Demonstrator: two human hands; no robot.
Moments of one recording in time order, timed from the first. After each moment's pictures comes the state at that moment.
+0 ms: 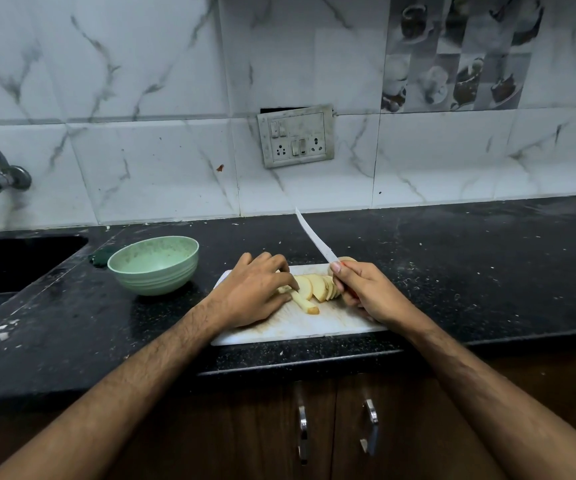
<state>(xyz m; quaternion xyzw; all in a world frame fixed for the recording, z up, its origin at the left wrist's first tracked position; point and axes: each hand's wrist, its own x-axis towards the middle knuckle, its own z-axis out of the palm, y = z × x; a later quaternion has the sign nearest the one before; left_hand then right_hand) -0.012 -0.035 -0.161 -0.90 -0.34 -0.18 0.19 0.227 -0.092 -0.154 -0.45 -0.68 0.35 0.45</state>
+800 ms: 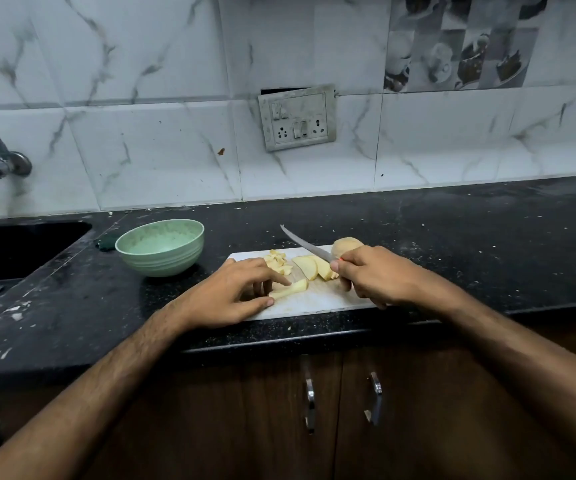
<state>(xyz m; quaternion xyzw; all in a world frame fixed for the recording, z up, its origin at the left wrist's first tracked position) -0.060 -0.074 -0.162 -0.93 -0.29 -0.22 -0.05 0.215 -0.133 -0.113 -0.60 -0.76 0.17 0.18</state>
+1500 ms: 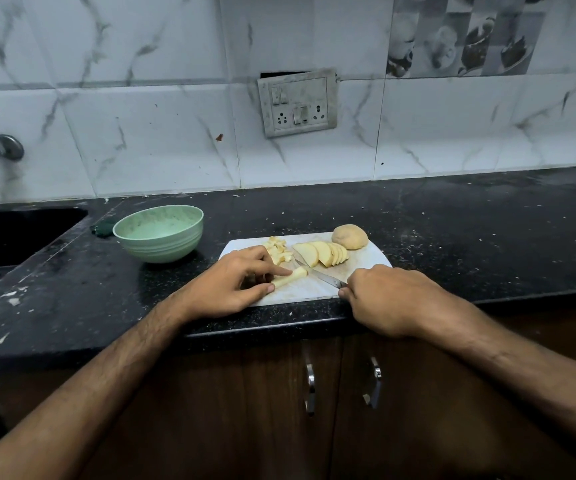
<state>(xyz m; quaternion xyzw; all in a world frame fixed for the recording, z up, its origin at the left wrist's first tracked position) -0.058 -0.079 -0.167 -0.92 -0.28 -0.26 -0.10 0.185 -0.191 -0.112 -0.67 -0.74 0.01 -0.03</state>
